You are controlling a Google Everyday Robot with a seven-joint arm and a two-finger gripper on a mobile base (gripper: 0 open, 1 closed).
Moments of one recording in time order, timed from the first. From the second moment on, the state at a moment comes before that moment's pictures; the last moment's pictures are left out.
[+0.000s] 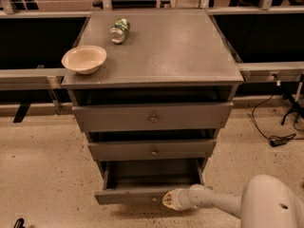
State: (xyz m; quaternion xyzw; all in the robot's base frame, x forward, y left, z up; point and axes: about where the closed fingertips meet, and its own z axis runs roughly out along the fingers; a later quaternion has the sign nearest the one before) arm 0.540 -0.087 0.145 -0.68 0.66 0.10 0.30
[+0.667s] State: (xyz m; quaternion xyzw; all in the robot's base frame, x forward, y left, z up) arm 0.540 -0.086 0.145 -0.68 0.66 0.10 0.30
